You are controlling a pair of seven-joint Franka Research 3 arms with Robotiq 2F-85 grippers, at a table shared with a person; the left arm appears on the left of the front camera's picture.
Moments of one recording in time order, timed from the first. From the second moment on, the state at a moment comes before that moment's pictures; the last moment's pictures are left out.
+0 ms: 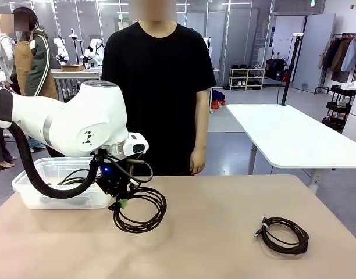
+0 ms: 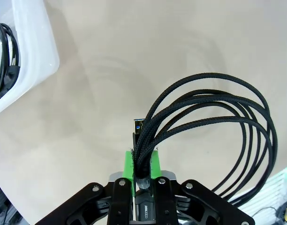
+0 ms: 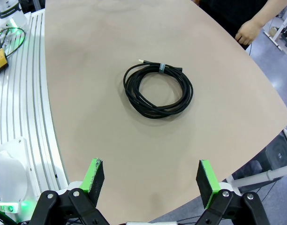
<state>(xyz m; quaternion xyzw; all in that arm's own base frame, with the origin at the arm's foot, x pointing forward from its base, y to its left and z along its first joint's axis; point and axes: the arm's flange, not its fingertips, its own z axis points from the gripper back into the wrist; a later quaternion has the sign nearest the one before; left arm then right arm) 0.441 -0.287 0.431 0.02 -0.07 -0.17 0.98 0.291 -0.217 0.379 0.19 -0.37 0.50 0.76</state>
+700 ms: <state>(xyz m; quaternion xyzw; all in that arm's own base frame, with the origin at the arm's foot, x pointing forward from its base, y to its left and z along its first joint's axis) 0.461 -0.264 0.446 0.02 -0.06 -0.17 0.98 0.291 -0.217 0.379 0.19 -0.37 0.50 0.76</state>
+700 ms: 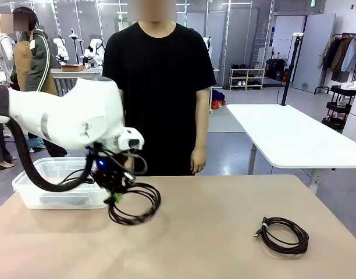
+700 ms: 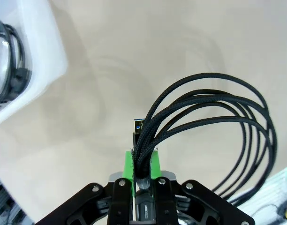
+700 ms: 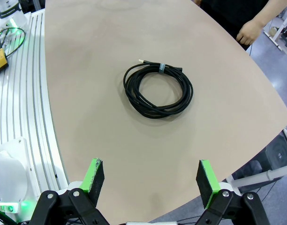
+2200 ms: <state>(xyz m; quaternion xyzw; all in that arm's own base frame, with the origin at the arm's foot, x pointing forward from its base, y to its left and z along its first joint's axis) 0.649 0.014 0.410 0.01 -0.07 -0.06 1.00 0.290 -0.217 0.379 0.19 -0.37 0.50 0.76</state>
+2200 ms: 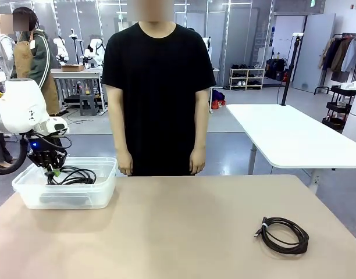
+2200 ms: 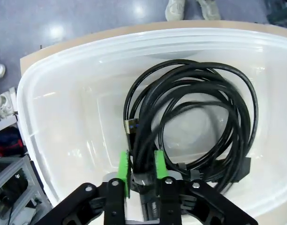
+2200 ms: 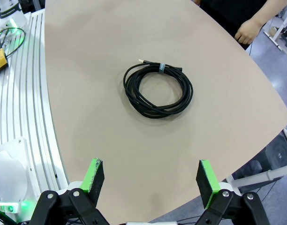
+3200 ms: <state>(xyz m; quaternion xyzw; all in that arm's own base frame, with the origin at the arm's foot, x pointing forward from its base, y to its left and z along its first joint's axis) 0.638 0.010 0.427 -0.01 -0.08 -0.05 1.00 0.291 -0.217 0.379 0.19 -0.37 0.50 0.76</state>
